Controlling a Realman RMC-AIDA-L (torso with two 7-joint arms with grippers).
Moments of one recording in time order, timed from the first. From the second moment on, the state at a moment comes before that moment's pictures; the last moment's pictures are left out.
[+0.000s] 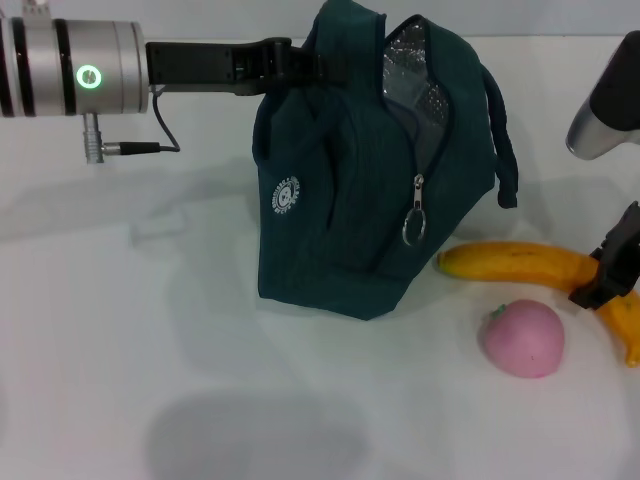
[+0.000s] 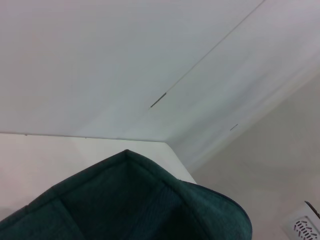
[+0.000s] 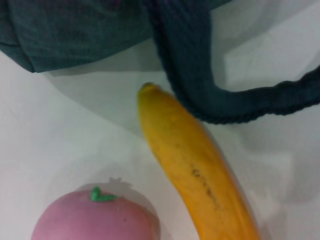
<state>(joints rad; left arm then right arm) -0.75 -2.04 0.83 0.69 1.87 1.47 -2.23 0.72 2.02 -1.36 -1.12 -2.69 -1.56 2.31</state>
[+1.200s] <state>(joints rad) -0.74 -2.03 0.83 0.69 1.86 1.48 -2.24 0.61 1.84 -0.65 -0.88 -2.18 -2.14 1.87</state>
